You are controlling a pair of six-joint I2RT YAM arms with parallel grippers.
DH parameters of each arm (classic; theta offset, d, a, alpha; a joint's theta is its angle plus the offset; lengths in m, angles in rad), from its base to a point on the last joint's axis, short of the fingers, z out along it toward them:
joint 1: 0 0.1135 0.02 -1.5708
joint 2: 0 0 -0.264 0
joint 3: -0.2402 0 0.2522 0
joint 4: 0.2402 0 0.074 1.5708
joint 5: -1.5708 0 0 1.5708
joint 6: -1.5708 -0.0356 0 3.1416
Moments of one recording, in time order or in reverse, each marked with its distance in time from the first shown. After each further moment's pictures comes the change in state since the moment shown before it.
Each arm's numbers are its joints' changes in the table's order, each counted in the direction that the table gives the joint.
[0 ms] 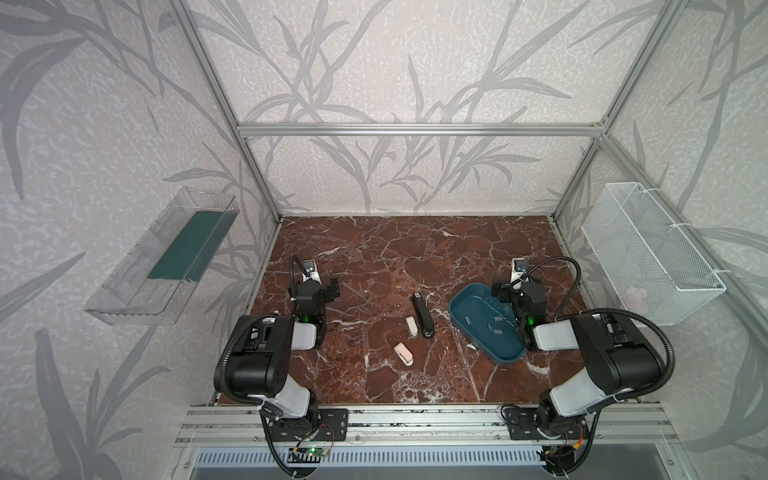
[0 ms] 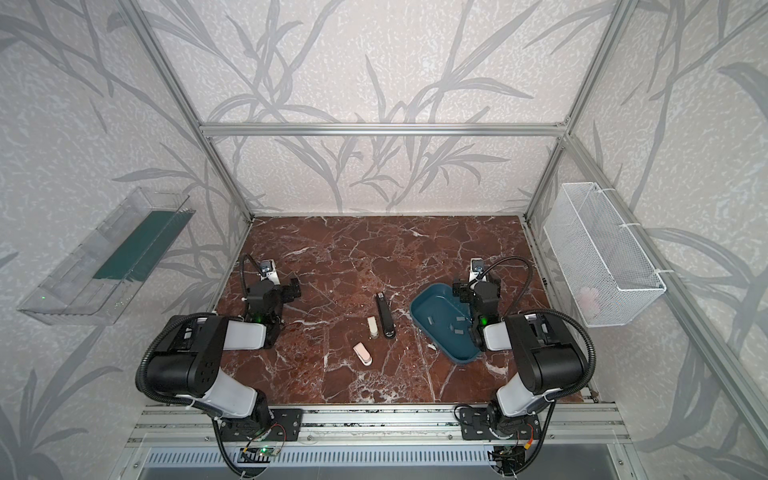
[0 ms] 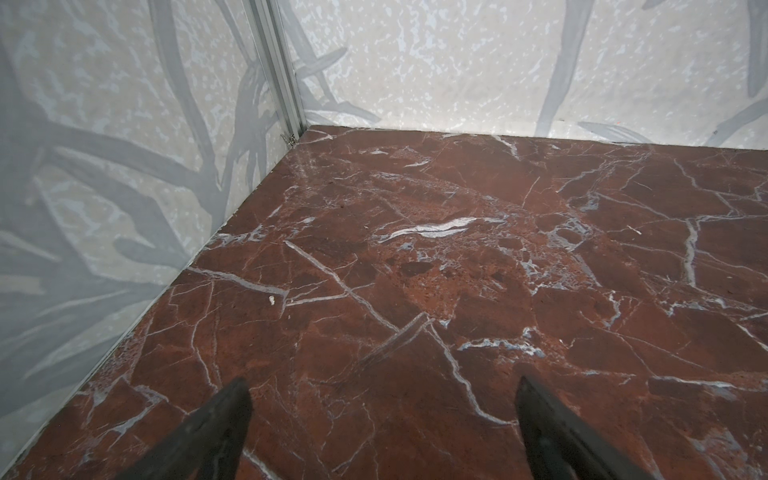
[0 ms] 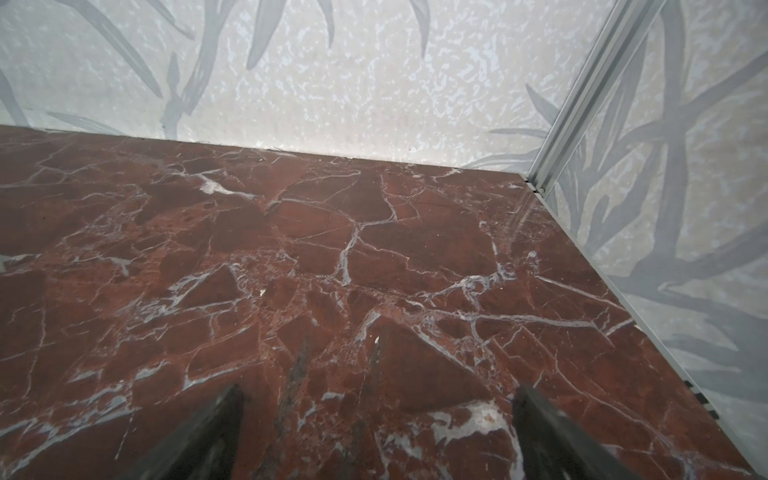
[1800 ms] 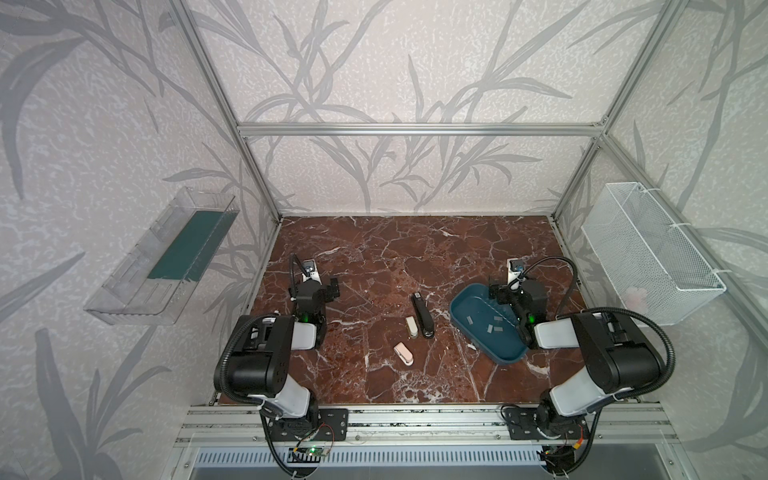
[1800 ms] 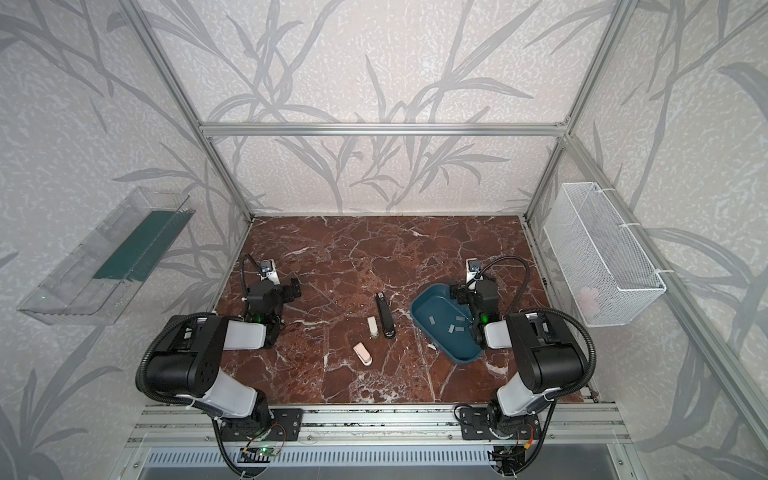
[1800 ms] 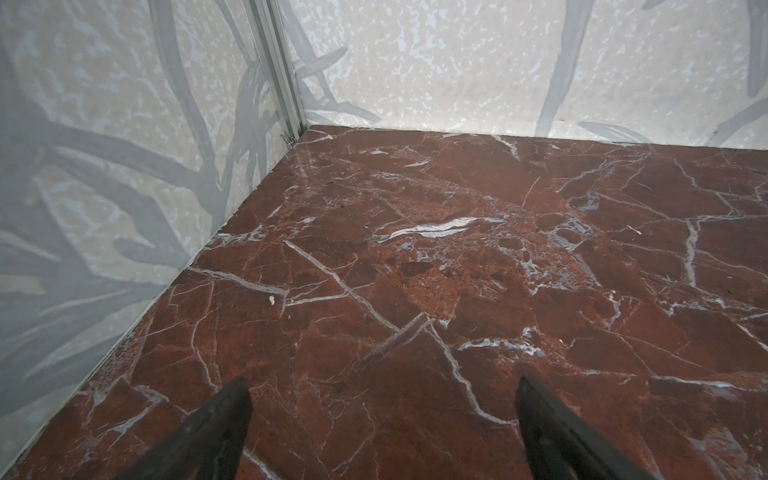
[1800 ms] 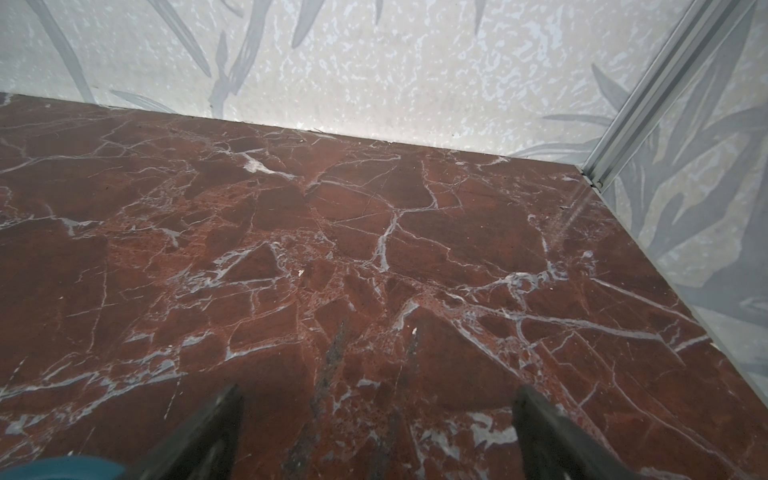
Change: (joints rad) left arm 0.000 0.000 0.000 0.000 0.000 0.000; right arm -0.019 0.005 -0.024 0.056 0.125 0.006
